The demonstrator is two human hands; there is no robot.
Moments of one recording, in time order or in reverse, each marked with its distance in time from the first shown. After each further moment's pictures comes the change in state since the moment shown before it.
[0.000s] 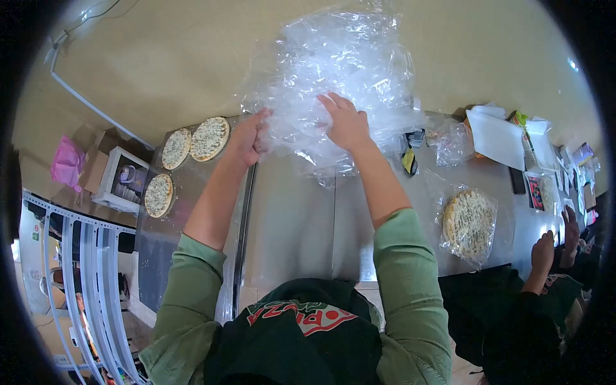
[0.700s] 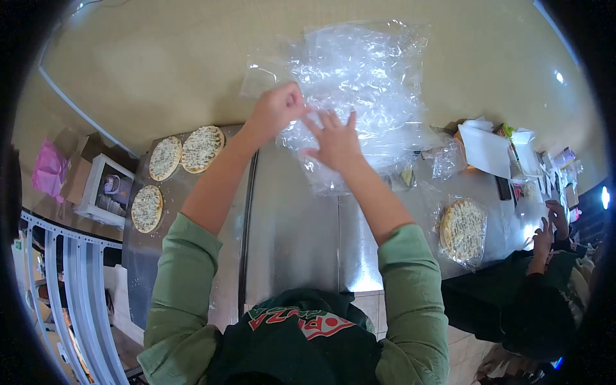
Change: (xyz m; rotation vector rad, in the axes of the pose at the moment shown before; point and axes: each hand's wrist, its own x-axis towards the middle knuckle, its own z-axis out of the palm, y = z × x) left_hand 0.043 0.046 0.004 0.877 -0.171 1.025; right_hand 0.010 -0.066 0.006 -0.488 0.053 -0.192
